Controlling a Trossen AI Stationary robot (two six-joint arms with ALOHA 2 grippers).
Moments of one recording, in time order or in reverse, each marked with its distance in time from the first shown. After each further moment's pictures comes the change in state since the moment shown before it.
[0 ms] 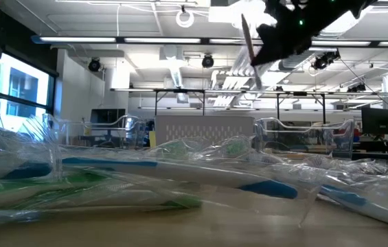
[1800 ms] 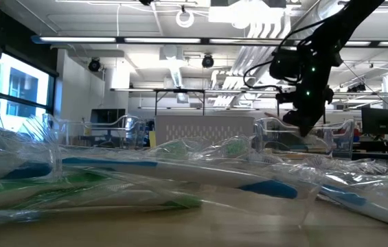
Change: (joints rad) left arm 0.000 -0.010 -0.001 -0.104 -0.013 0.000; right arm -0.552 0.282 -0.001 -0.450 -0.133 0.025
